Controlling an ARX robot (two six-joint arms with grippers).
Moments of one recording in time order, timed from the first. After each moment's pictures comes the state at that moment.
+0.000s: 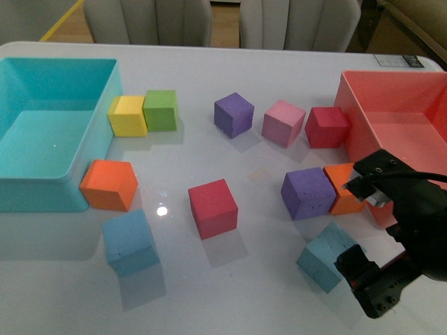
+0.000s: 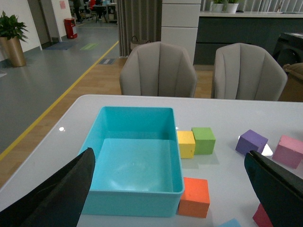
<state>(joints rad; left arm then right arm) 0.00 0.01 0.02 0.00 0.00 -0.01 0.25 1.89 0.59 0.25 -0.02 -0.33</state>
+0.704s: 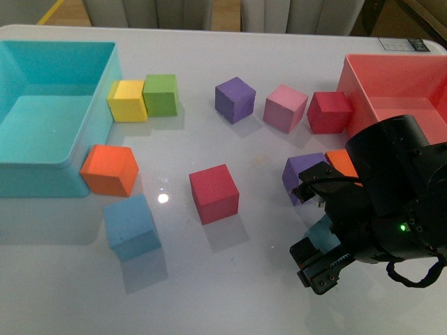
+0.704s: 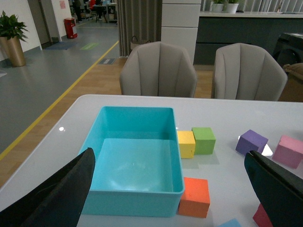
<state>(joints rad) 0.00 0.01 0.02 0.00 0.00 -0.01 0.35 2.19 0.78 0.22 0.07 -0.26</state>
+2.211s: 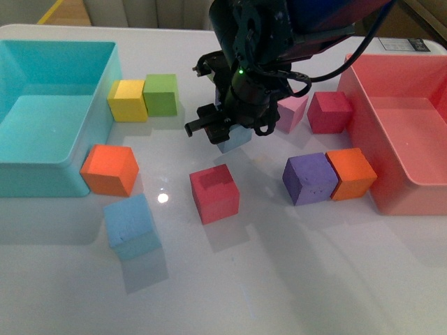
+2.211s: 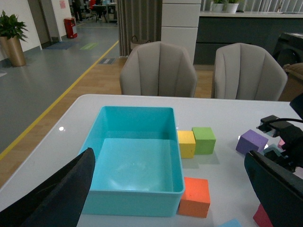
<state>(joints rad) 0.00 0.01 0.02 0.00 0.00 -0.01 0.50 2.57 1.85 -0.31 0.11 -0.06</state>
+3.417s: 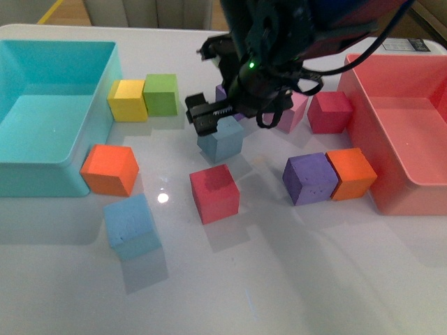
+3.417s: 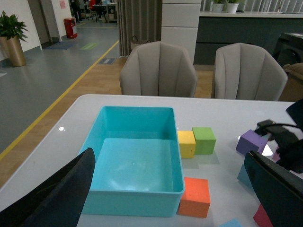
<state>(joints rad) 0.00 0.01 0.02 0.00 0.00 -0.01 0.48 2.50 1.73 -0.14 0.07 -0.05</state>
